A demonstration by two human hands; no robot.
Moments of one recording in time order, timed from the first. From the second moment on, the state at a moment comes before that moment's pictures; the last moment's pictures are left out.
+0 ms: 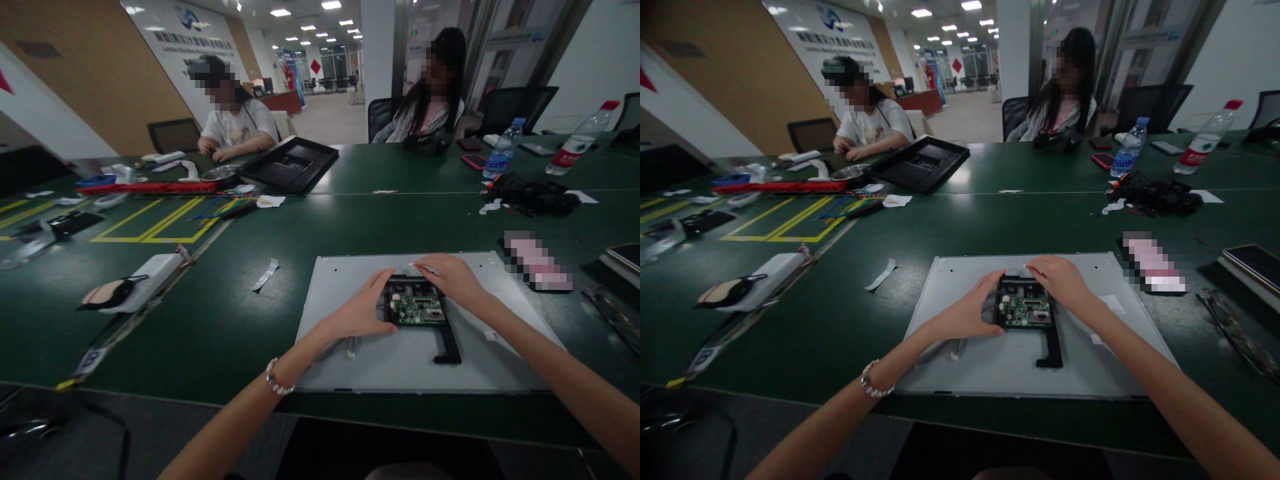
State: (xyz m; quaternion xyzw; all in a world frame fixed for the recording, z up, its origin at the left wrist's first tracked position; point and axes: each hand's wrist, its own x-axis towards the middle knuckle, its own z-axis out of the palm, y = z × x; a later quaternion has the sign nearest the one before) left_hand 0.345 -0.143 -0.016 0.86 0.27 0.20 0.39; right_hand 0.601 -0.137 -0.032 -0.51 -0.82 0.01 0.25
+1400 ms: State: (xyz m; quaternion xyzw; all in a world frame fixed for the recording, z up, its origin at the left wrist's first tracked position) left_hand 0.269 -0.114 0.008 0.84 0.45 0.23 0.20; right_hand 0.579 -0.135 -0.041 -0.50 -0.80 0.09 0.32
